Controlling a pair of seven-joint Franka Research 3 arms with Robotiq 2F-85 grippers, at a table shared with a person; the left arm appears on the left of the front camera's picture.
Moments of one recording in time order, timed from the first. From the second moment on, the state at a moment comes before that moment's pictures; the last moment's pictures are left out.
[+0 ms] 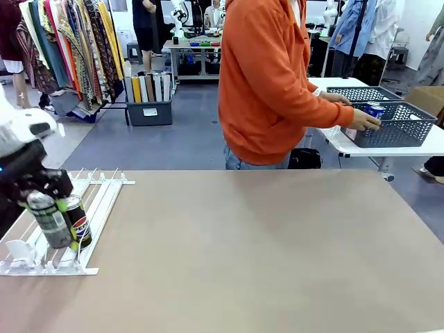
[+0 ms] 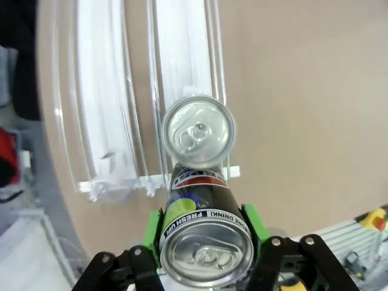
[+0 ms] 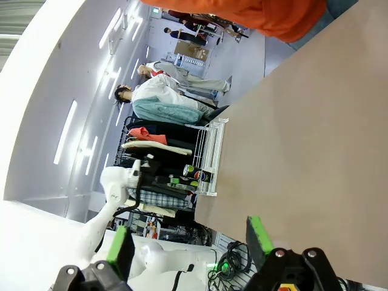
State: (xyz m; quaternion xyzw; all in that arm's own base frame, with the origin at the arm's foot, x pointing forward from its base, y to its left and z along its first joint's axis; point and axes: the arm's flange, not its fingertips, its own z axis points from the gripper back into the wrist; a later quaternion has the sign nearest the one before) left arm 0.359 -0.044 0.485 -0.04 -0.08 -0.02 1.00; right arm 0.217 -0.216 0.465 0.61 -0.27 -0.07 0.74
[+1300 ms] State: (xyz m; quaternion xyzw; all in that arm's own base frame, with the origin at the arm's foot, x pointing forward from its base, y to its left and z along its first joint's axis) left arm 0.303 -0.057 0.600 -0.10 -0.19 -0.08 0.97; right arm 0.217 -0.216 0.465 0.61 -0.27 -0.07 0.74
